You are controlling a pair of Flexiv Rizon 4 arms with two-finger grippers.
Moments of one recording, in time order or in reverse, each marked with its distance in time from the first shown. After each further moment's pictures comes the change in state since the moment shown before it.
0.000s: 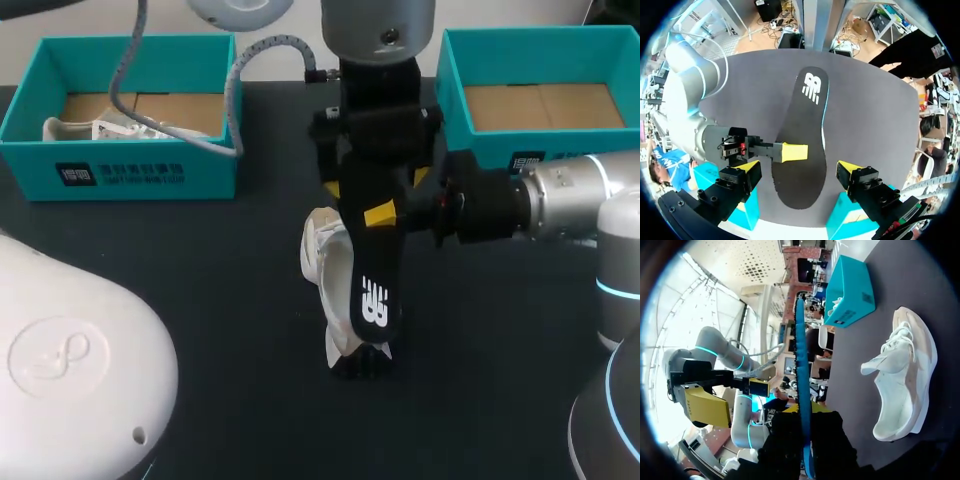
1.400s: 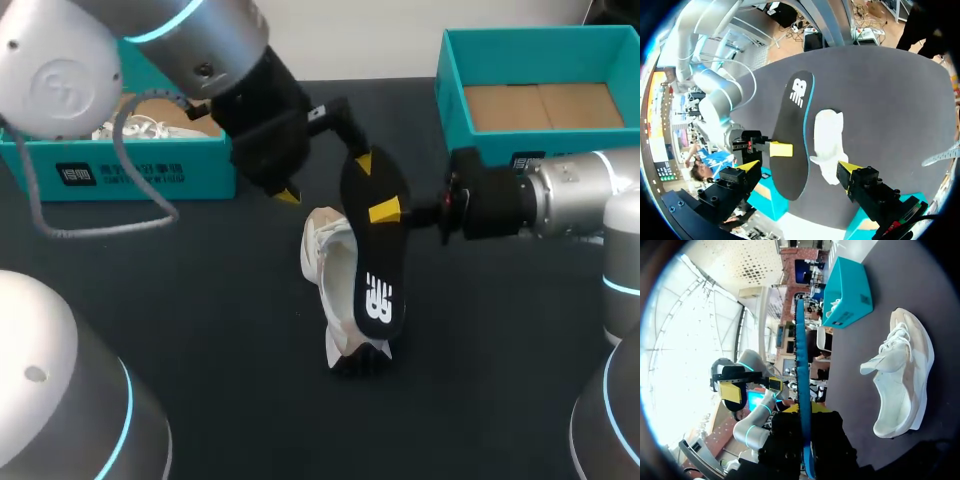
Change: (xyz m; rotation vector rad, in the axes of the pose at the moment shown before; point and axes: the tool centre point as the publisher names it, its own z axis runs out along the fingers) left arm 0.054 -0.001 -0.016 -0.001 -0.478 0.068; right arm 0.005 0.002 -0.006 -0.012 -0.016 0.017
